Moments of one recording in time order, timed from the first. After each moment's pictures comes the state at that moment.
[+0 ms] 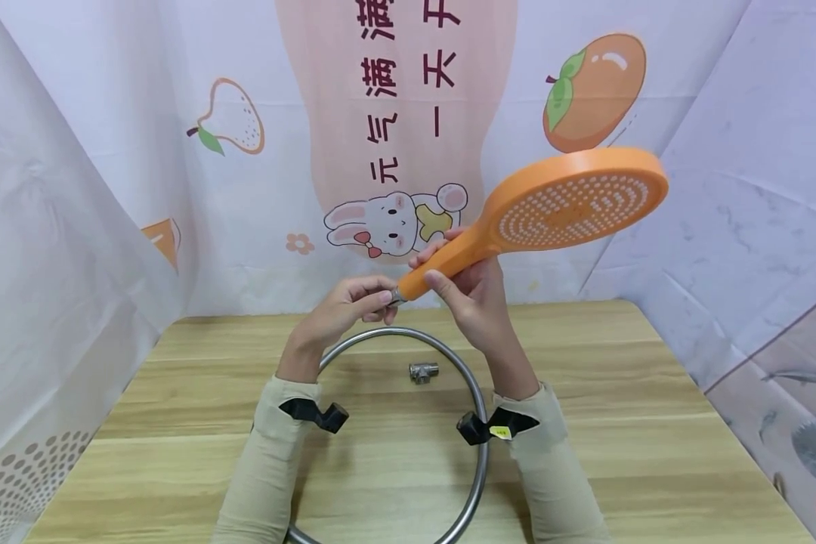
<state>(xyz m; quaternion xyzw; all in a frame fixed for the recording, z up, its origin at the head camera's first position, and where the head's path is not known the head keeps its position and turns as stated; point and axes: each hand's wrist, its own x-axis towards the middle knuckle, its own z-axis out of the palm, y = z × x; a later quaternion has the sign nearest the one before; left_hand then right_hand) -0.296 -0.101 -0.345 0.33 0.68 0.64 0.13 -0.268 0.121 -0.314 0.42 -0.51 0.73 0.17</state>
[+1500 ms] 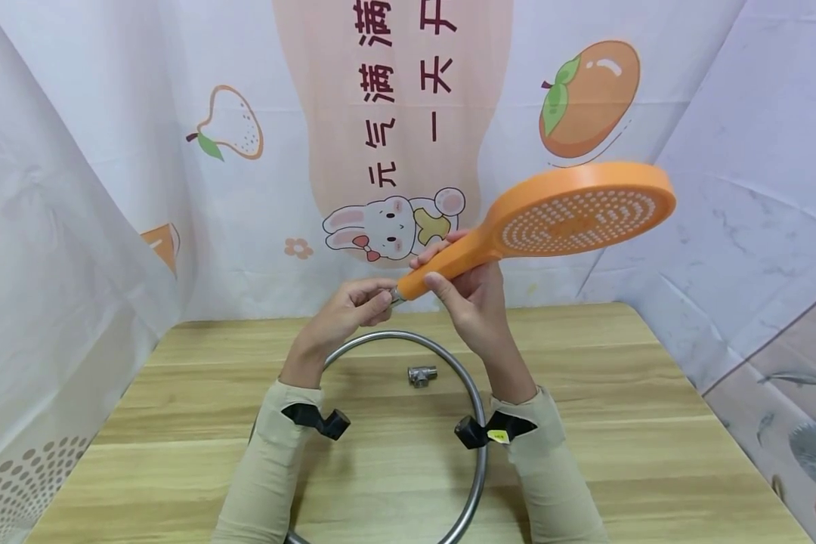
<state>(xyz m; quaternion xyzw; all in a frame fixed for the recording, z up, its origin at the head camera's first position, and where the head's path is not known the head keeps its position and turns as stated) -0.299 -0.098 -0.350 0.39 0.67 0.63 0.09 -0.266 0.121 -0.313 0.42 -0.50 0.73 0.20</state>
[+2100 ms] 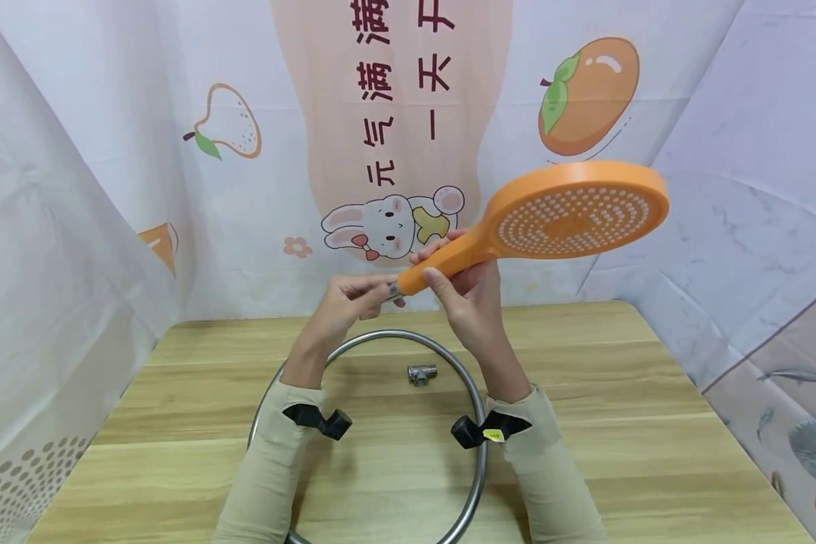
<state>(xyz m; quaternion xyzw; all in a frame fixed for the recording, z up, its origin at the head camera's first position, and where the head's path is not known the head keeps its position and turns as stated) -0.298 -0.091 -0.348 0.33 0.66 0.68 0.03 -0.268 0.118 -0.316 0.38 -0.51 0.74 0.21</state>
